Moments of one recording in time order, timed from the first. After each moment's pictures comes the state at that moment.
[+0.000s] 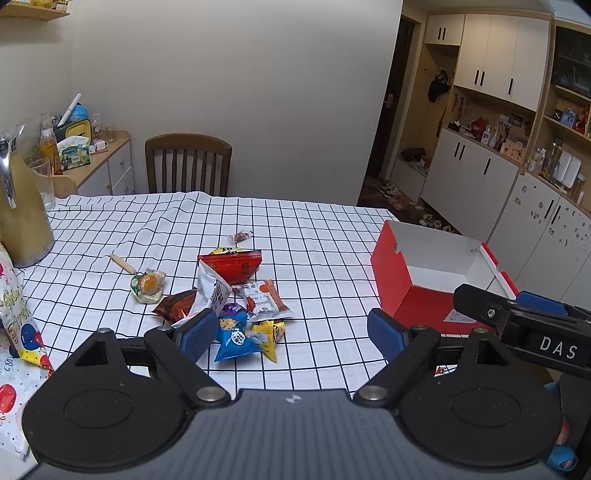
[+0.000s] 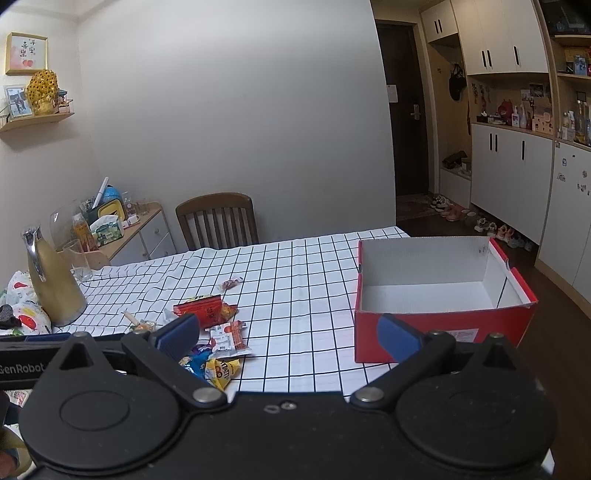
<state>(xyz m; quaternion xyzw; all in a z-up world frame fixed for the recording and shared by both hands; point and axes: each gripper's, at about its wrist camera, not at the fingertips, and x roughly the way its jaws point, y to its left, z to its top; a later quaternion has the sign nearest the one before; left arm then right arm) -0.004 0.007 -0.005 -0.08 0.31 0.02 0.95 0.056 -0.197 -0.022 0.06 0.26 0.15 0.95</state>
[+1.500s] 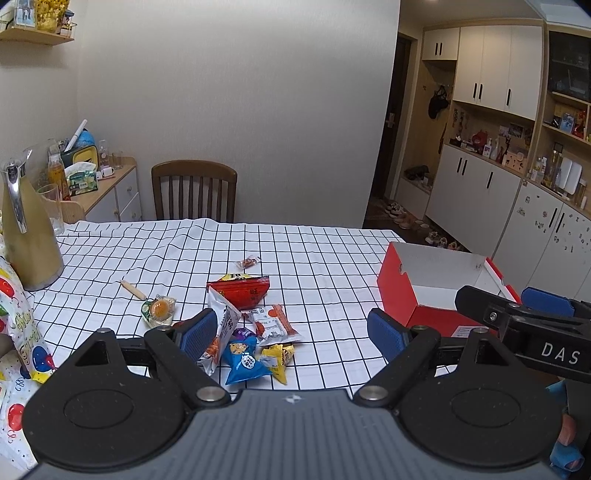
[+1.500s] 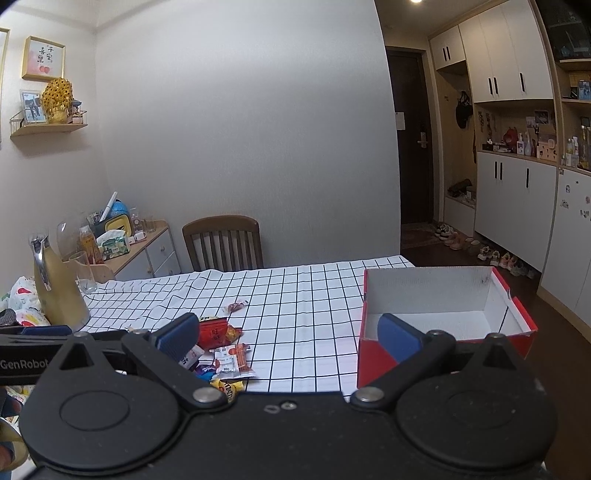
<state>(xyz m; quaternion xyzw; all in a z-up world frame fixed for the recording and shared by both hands) -0.009 0.004 0.006 -0.06 0.27 0.03 0.96 0.050 -0.191 -0.015 0.04 0.22 0.16 0.96</state>
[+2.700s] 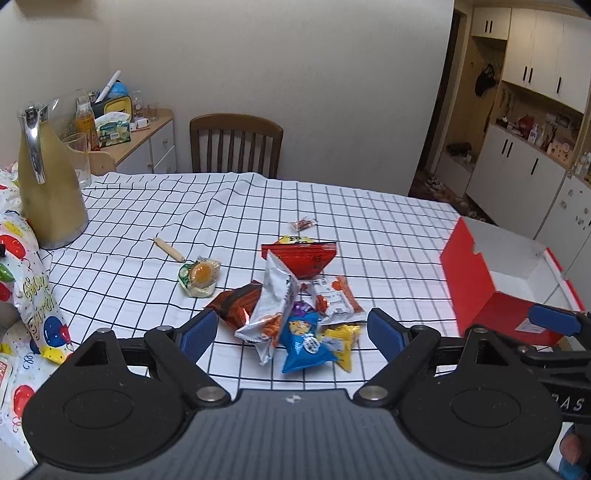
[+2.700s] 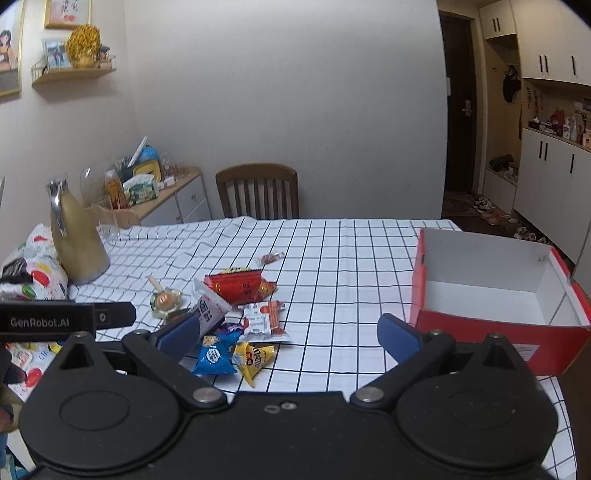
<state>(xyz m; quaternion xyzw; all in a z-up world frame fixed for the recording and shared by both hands) 0.041 0.069 -0.044 -0.08 0.33 0.09 0.93 0.094 -0.138 -0.056 0.00 0.29 0.22 0.93</state>
